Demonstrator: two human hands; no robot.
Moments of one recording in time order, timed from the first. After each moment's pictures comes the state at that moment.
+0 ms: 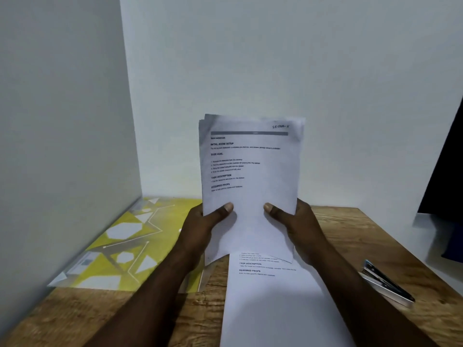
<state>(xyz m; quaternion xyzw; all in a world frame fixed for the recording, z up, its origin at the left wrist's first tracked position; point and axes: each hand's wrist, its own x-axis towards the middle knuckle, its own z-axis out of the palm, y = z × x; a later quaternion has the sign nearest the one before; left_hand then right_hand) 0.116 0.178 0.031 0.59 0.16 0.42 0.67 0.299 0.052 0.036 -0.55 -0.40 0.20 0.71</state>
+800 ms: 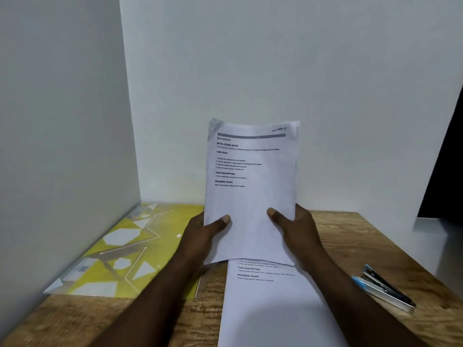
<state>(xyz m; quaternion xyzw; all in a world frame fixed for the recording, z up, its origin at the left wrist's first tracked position) 0.125 0.186 0.016 0.58 0.21 0.40 0.68 0.306 0.060 0.020 -0.59 -0.38 0.13 0.70</state>
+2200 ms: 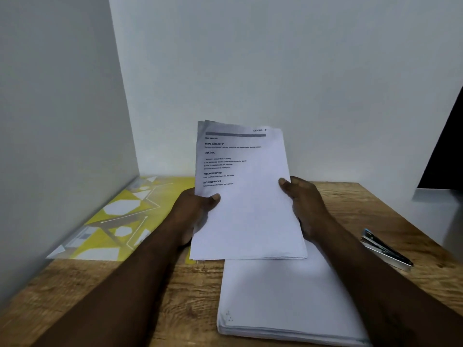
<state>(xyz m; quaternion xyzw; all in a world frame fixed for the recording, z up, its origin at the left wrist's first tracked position) 0.114 0.204 0.001 0.57 0.23 0.34 0.71 0.324 0.058 0.006 -0.55 -0.31 0.25 0.73</state>
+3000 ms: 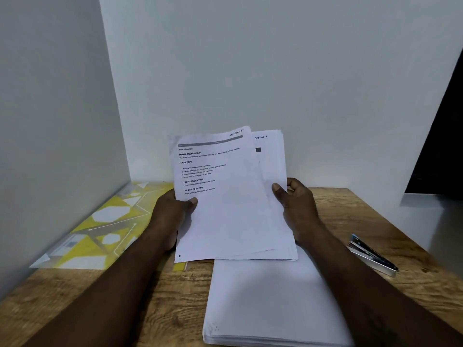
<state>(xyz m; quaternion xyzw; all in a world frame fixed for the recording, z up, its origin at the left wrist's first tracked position) 0.112 0.224 -0.003 0.56 0.31 0.42 0.65 0.334 0.060 0.003 -0.58 -0.34 0.12 0.73</state>
